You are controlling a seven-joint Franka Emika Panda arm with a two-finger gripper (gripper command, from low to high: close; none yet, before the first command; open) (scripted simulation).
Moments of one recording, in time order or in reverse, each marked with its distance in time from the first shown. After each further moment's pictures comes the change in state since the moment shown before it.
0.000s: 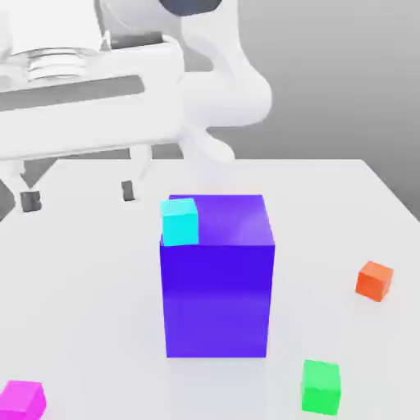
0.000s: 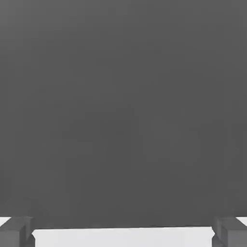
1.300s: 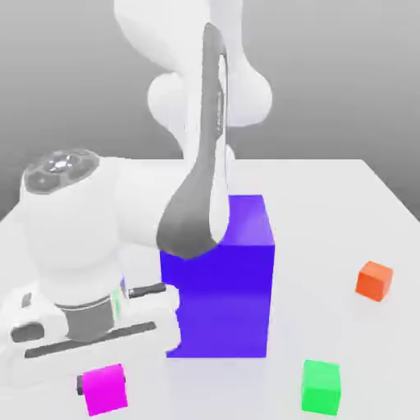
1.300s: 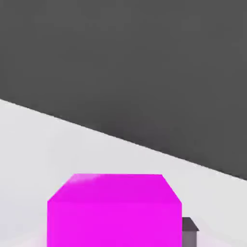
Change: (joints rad) arm 0.057 0.353 0.103 -0.078 -0.144 0.142 -0.359
